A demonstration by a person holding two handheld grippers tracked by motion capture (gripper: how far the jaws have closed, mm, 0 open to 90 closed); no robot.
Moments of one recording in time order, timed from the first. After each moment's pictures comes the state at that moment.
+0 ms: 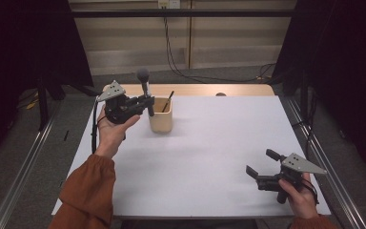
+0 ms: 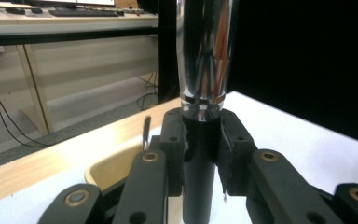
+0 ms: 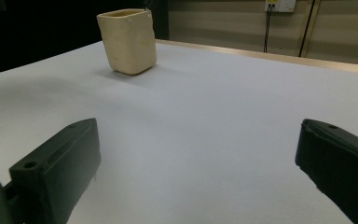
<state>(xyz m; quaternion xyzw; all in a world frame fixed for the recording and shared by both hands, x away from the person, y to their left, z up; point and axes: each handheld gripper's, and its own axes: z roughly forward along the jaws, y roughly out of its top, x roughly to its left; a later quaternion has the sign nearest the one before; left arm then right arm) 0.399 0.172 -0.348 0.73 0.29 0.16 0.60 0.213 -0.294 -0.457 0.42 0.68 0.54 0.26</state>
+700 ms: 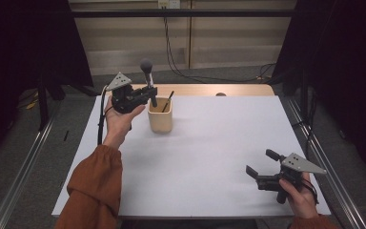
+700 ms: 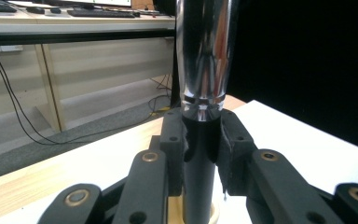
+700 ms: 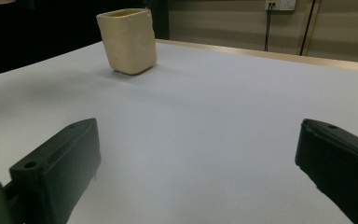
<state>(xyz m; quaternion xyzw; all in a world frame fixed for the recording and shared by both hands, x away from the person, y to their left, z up) 0.434 0.158 -0.356 0.72 0.32 0.18 0.59 0.214 -0.295 -0.459 0.42 0.68 0.54 0.26</state>
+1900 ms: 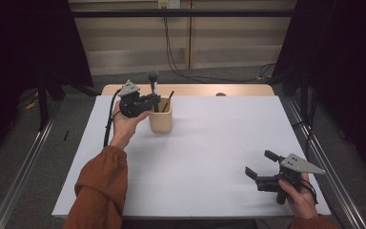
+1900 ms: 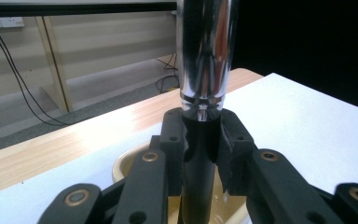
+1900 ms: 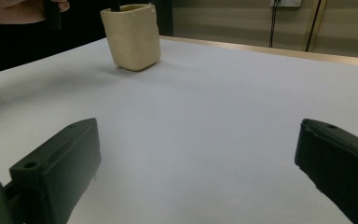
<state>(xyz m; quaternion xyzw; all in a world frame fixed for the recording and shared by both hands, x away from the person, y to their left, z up) 0.453 0.149 -0.399 0.74 0.33 0.17 0.56 0.213 -0.294 -0.461 0.42 0.69 0.54 0.25</state>
